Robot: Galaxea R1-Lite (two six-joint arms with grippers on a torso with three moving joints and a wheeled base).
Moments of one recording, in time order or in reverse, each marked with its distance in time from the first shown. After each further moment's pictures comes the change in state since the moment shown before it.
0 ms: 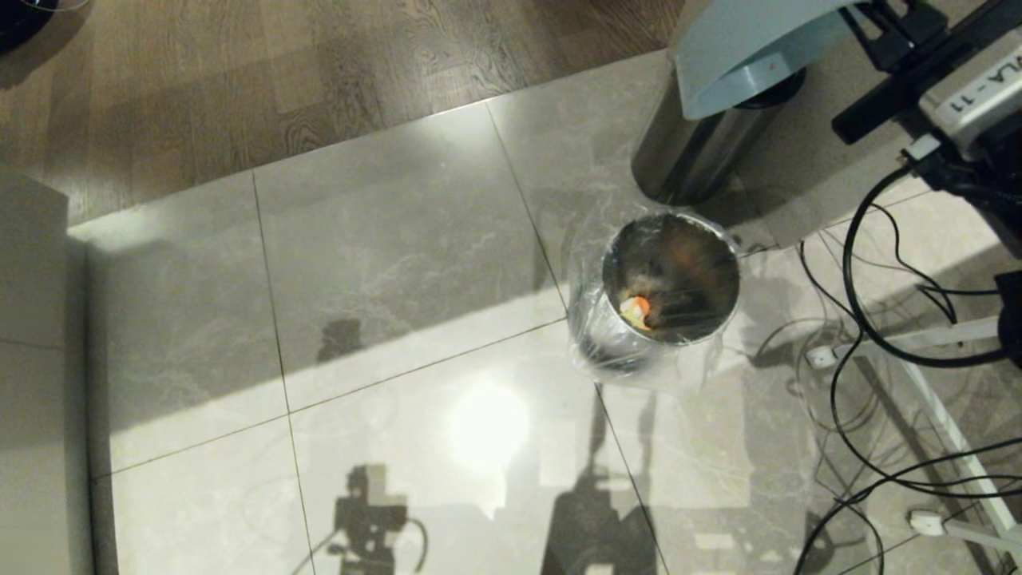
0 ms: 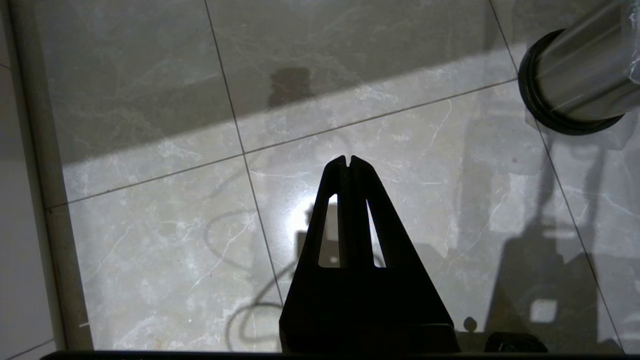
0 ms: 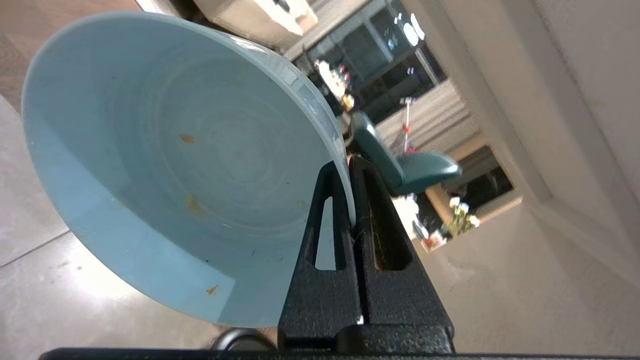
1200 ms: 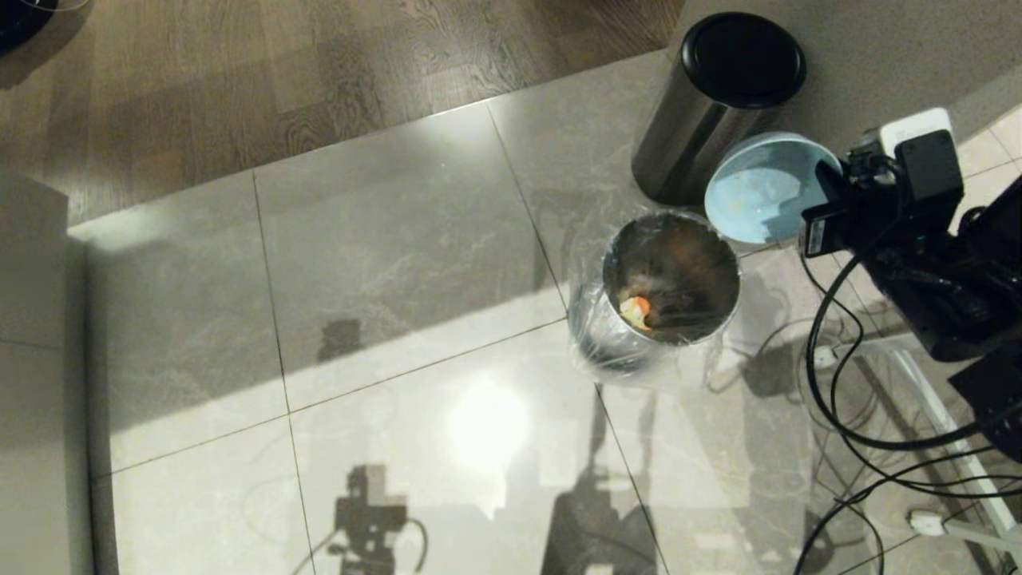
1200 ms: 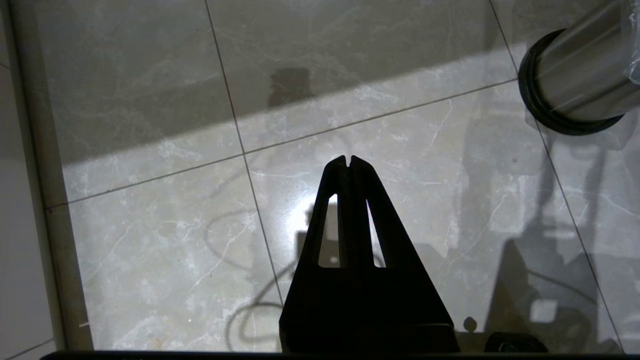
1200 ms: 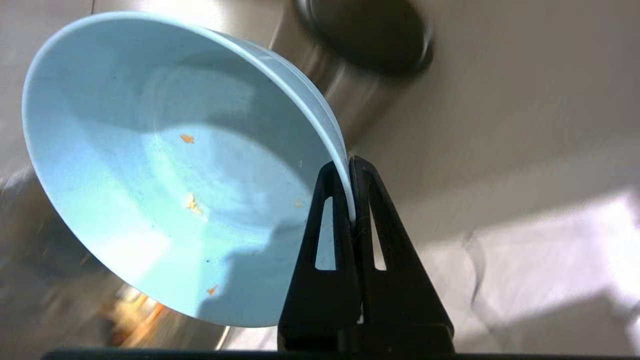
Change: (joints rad) left arm 0.000 0.000 0.000 0.000 0.000 0.000; right arm 0.004 0.027 0.258 0.240 -0.776 0.562
